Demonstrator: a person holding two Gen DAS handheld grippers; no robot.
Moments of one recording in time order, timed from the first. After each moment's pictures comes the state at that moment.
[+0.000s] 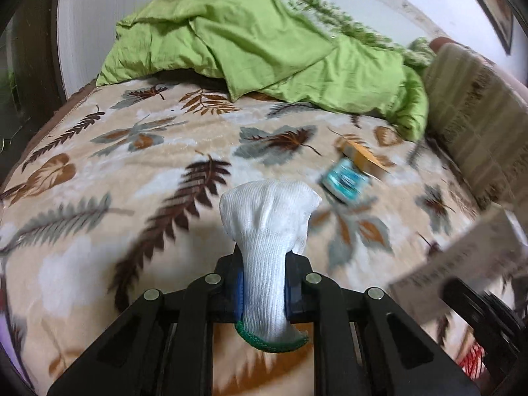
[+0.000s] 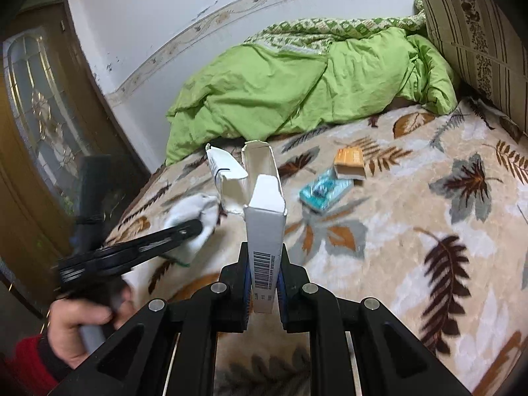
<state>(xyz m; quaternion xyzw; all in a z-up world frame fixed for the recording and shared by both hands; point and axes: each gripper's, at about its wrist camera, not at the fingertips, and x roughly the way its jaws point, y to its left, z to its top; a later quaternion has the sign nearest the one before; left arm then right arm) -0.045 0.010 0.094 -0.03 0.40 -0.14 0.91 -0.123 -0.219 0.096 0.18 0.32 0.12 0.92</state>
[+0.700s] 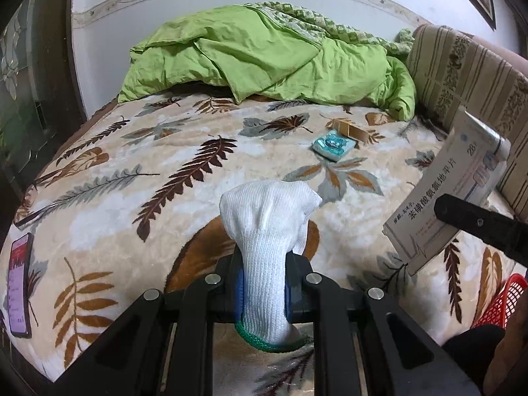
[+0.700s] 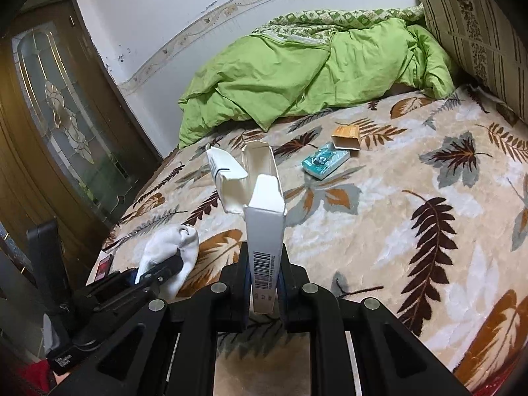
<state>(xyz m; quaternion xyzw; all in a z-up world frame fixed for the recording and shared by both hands) -0.140 0.001 0.074 0.03 0.35 -0.11 0.93 -0.161 -0.227 0.091 0.19 0.33 0.14 0.91</state>
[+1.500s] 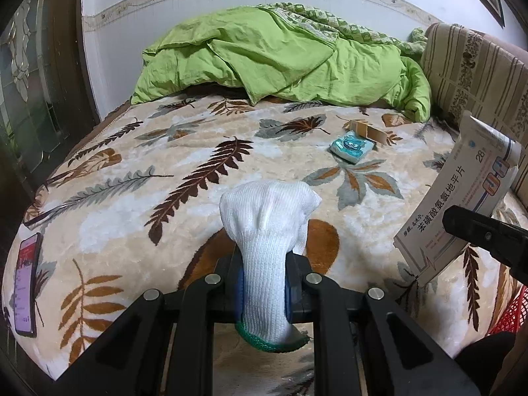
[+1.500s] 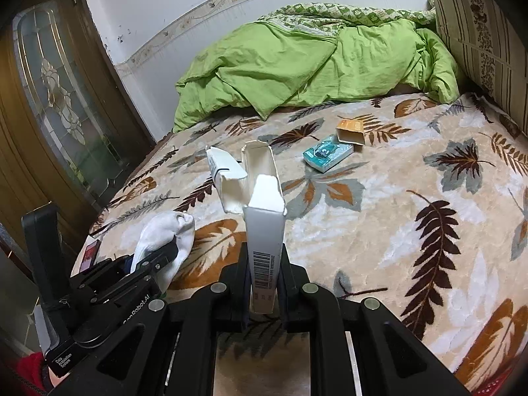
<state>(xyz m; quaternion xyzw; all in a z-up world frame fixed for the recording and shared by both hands) -0.133 0.003 0.068 0.03 0.35 -0.08 0.93 -0.154 -0.210 0.088 0.15 0.35 0.13 0.92</state>
